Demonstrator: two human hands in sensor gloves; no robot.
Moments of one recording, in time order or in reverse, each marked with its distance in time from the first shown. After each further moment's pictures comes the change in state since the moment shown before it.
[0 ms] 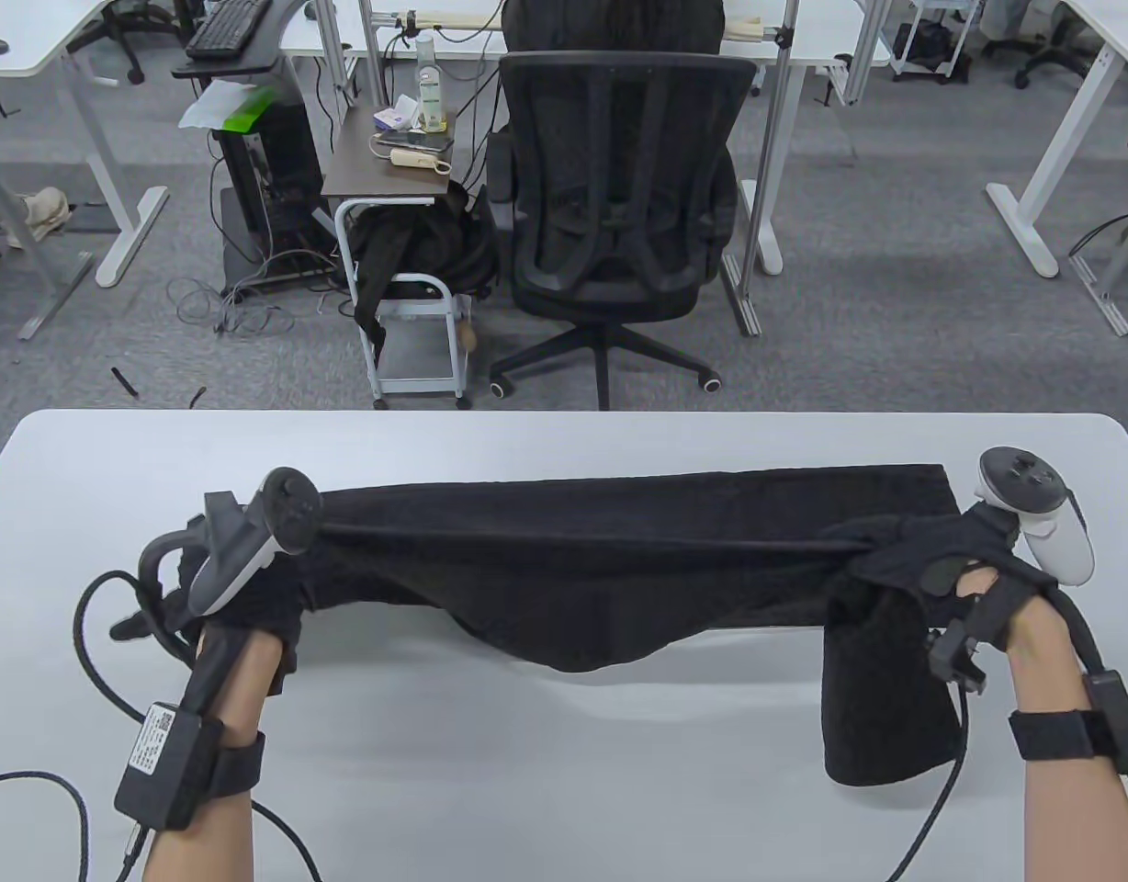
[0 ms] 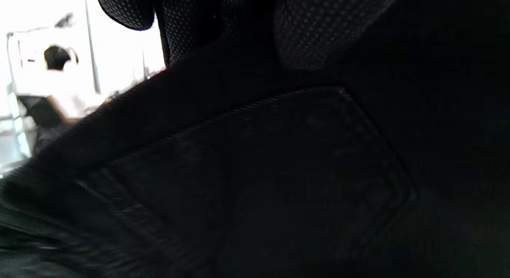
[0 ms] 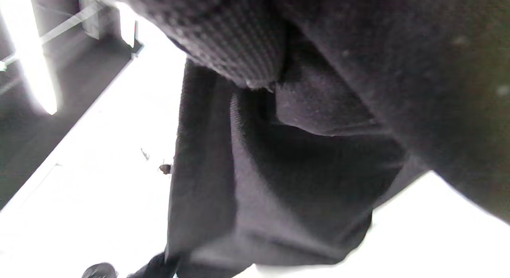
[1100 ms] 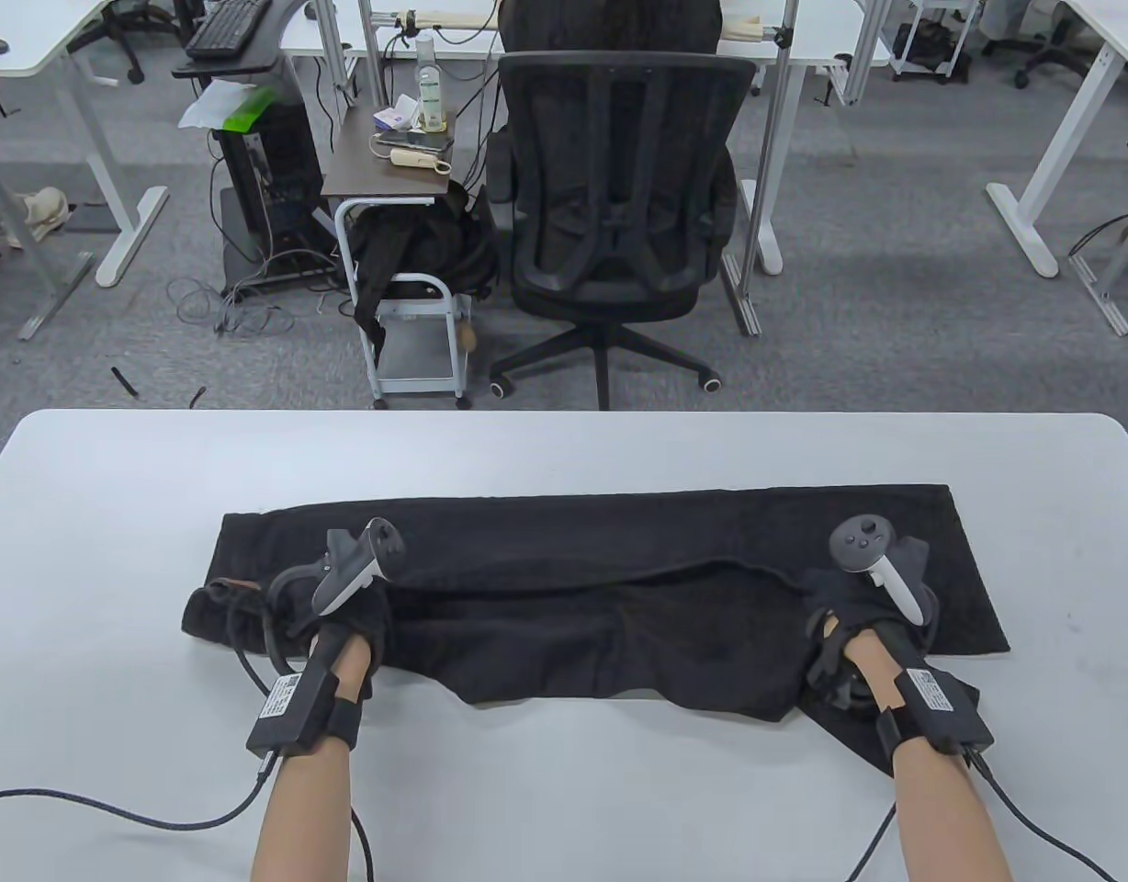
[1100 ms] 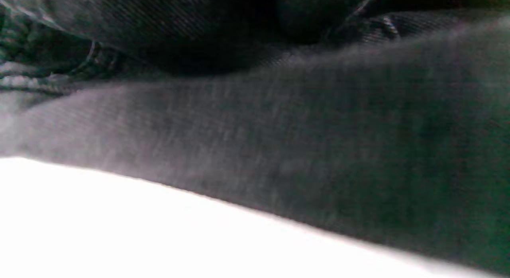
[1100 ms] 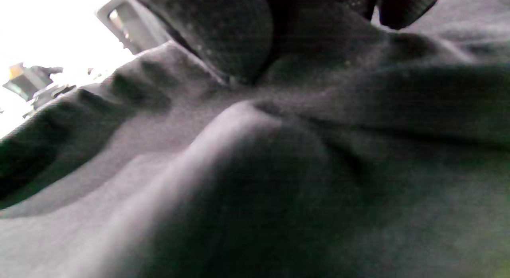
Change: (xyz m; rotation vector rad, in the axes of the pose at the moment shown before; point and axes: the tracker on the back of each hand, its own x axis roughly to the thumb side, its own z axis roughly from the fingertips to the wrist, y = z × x) left_hand 0.034 -0.205 -0.036 -0.522 0.052 -0.103; right_hand -0.144 0.042 -0.096 -0.407 0.486 0.674
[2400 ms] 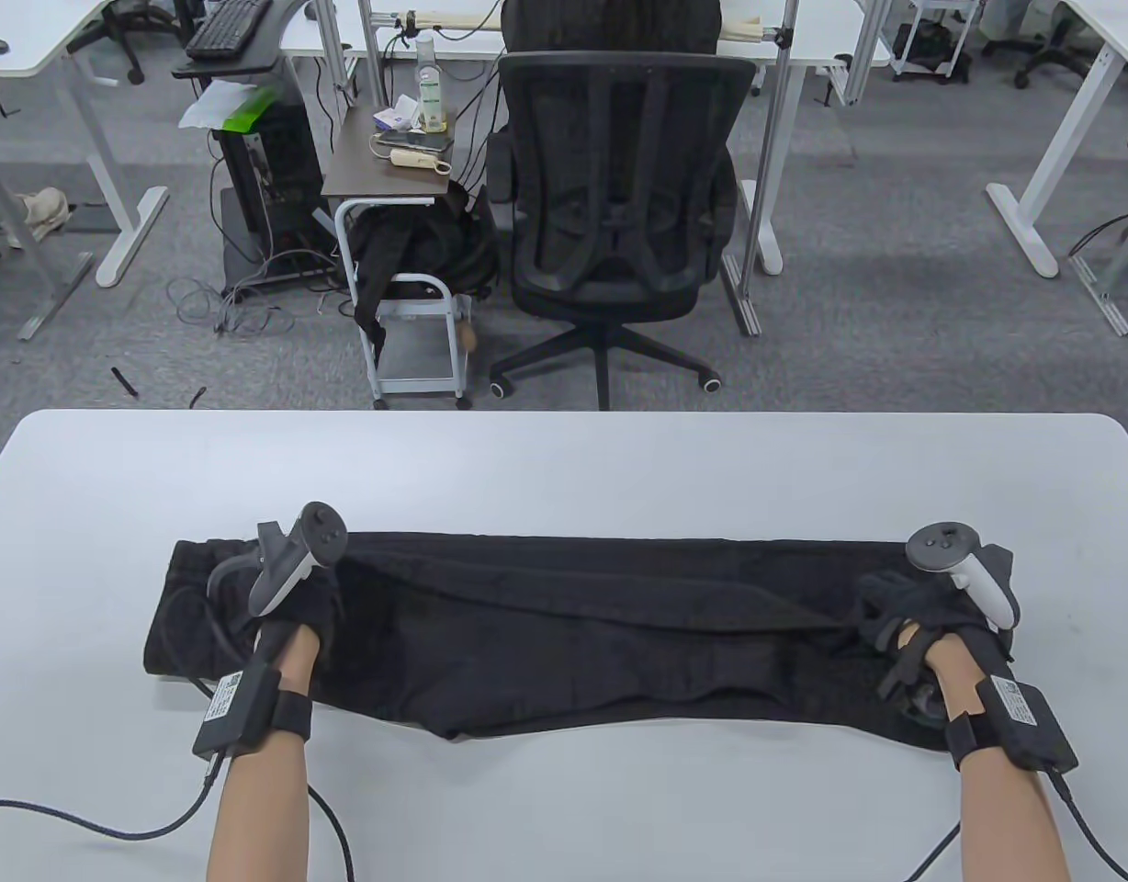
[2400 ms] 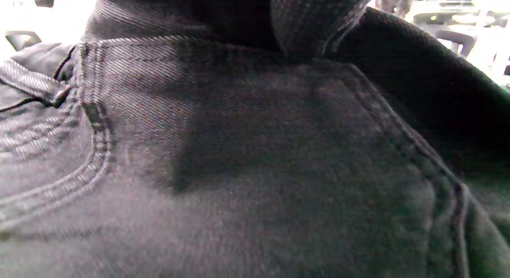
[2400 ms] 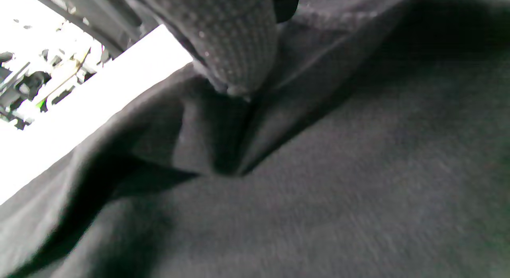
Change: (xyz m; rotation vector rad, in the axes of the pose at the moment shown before) left_hand -0.045 0.026 -0.005 0.272 0.009 0.103; right_hand -0.055 -0.031 0.012 0.165 0.118 -0.115
